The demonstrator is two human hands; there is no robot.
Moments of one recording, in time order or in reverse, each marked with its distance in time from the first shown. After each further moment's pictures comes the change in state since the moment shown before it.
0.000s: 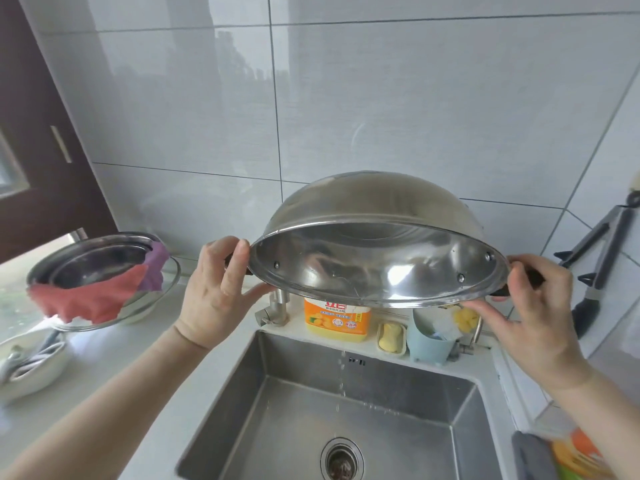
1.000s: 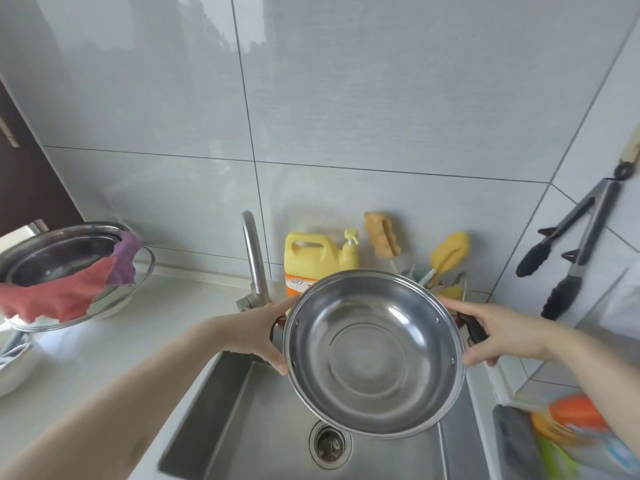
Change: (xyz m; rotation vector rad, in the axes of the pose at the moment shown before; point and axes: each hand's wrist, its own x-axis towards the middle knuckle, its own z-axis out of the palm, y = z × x) left_hand -0.041 0.032 0.066 -0.787 -1.553 -0.627; right_hand -0.063 0.062 0.007 0.652 -1.342 1.032
